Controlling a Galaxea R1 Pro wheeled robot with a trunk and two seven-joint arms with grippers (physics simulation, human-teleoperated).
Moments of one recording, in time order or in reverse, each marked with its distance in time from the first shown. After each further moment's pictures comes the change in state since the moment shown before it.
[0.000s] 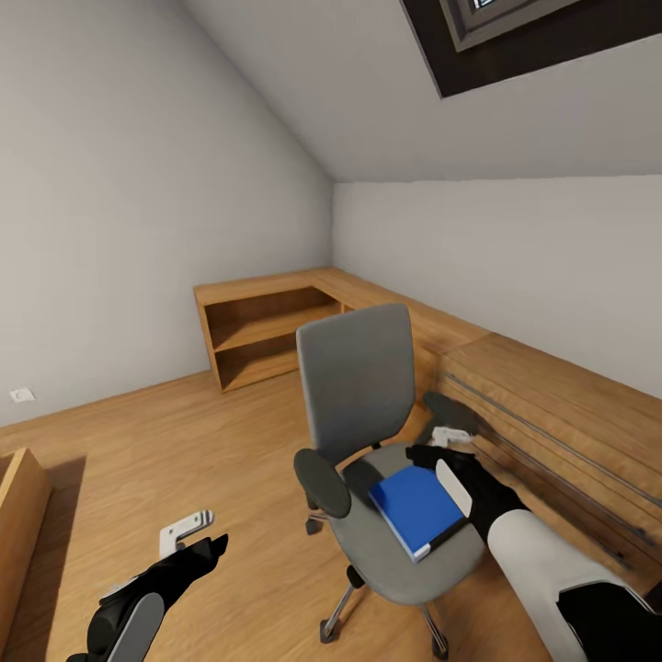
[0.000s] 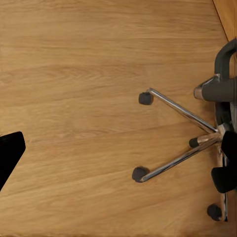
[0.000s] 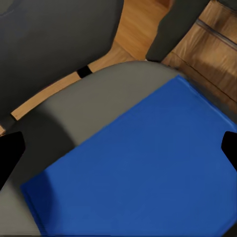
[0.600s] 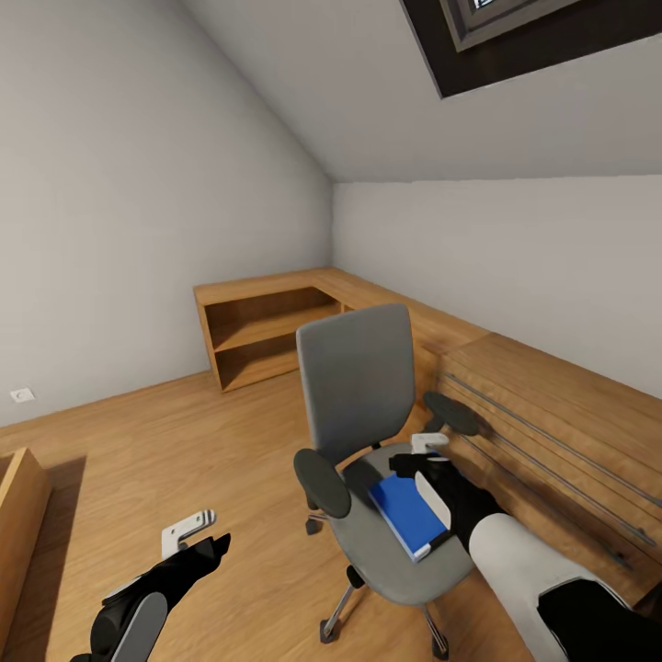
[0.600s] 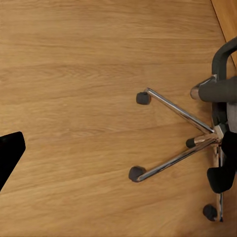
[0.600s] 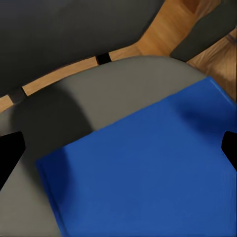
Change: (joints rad) left arm 0.001 -0.020 0.009 -0.001 -0.006 -0.001 0.001; right arm 0.000 0.059 0.102 0.053 0.097 -0.030 0.003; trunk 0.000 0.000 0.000
